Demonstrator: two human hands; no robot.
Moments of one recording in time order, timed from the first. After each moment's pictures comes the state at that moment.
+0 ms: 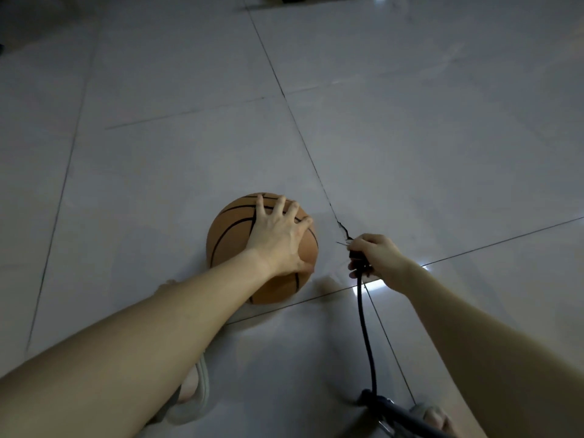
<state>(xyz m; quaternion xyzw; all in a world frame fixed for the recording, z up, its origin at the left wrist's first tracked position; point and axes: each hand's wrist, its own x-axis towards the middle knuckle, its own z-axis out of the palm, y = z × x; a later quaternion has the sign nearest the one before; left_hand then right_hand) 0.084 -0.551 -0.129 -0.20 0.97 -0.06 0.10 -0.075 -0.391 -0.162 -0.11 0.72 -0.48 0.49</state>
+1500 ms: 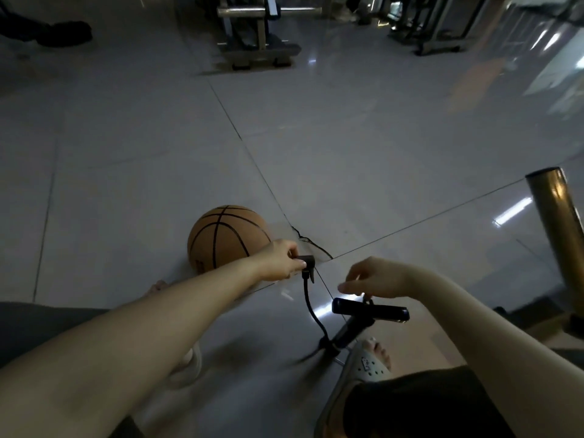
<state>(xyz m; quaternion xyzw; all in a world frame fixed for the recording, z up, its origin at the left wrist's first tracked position) 0.149 -0.421 -0.027 -0.25 0.86 0.44 0.12 0.026 -0.215 0.023 -0.37 0.83 -0.06 0.41</state>
